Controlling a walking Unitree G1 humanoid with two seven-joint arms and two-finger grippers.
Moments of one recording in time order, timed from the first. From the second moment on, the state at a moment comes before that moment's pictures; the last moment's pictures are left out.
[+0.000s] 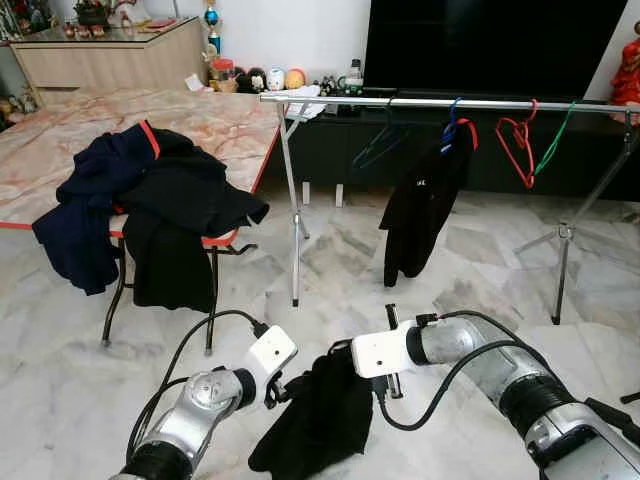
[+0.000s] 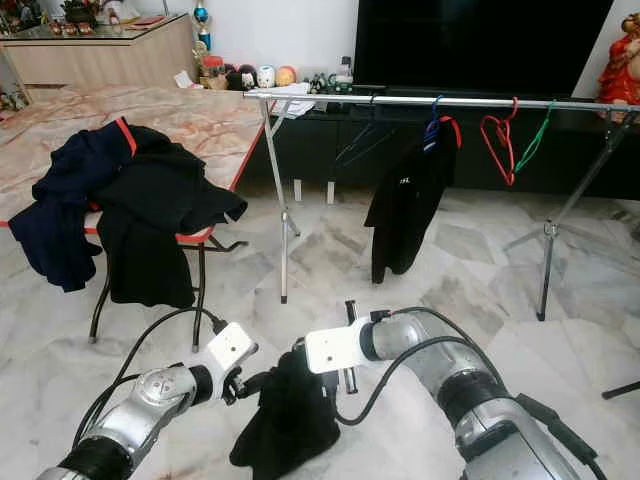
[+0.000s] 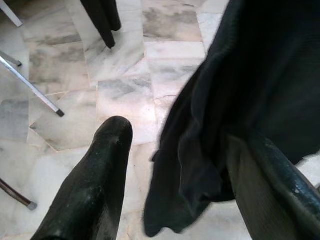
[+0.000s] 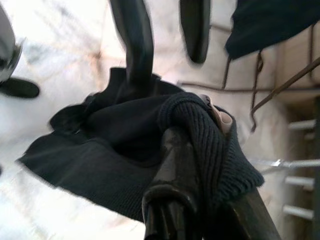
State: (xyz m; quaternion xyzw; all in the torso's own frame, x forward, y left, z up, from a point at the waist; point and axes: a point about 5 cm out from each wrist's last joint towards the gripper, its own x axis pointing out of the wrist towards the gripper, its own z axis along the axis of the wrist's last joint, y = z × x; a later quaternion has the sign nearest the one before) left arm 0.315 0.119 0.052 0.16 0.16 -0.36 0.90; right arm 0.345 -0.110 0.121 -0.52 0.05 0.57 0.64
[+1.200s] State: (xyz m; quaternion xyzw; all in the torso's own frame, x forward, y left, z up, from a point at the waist) left arm 0.316 0.124 0.044 0.13 0.17 -0.36 0.91; right arm 0.341 -0.085 0.162 -0.49 -0.04 0.59 0.64
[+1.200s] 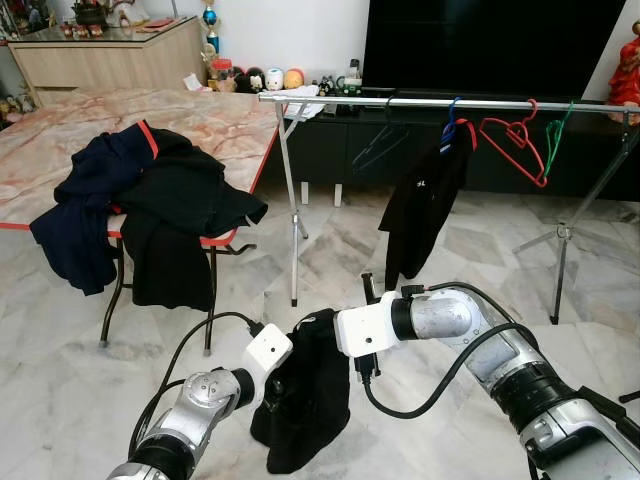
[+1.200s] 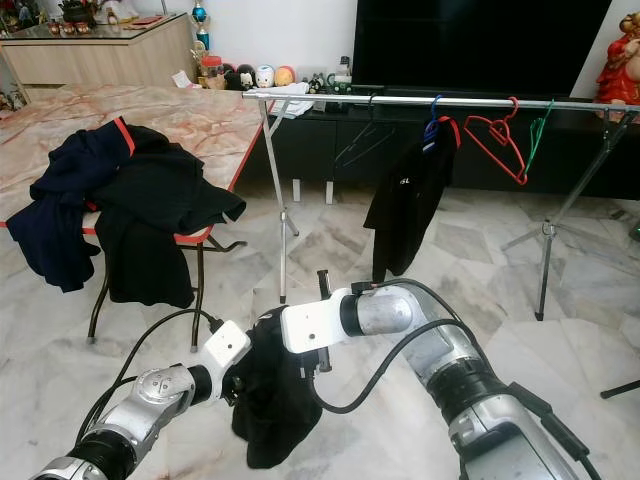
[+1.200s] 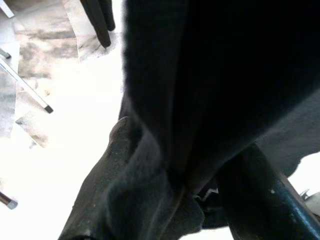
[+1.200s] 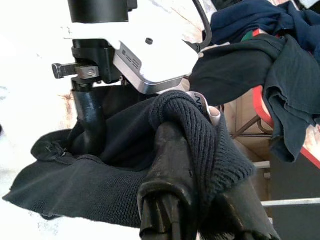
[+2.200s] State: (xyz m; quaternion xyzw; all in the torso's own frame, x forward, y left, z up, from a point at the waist) left arm 0.314 0.130 0.051 0.13 0.16 -0.40 0.89; right arm 0.344 -0.106 0.156 -0.48 -0.01 0.56 0.67
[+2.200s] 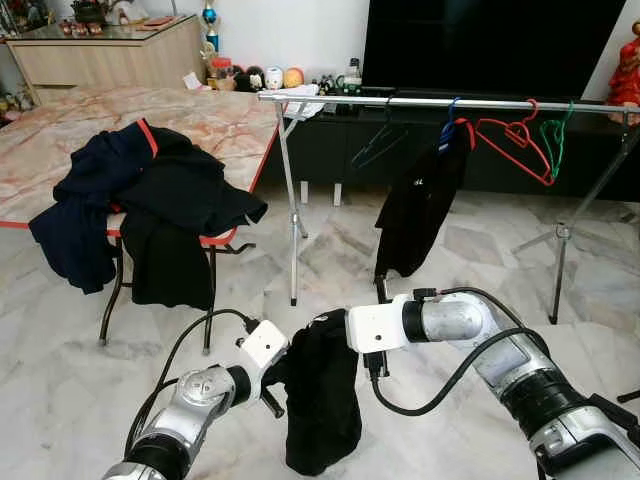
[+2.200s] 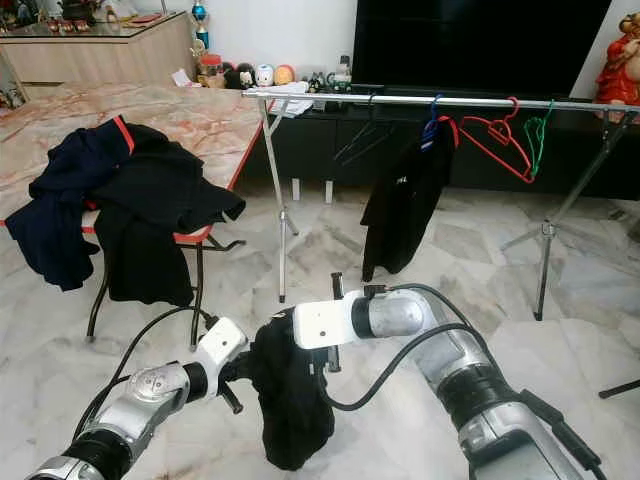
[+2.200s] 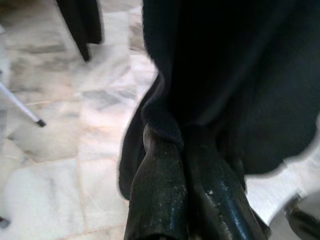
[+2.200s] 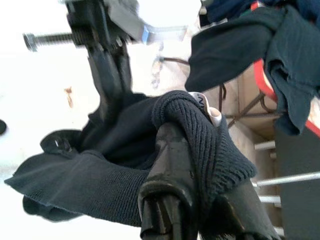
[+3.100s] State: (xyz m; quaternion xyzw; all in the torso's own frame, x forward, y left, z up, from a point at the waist) left arm 0.310 0.131 0.070 0.16 0.17 -0.46 0.86; right arm 0.337 -0.129 0.127 -0.50 0.07 0.61 0.61
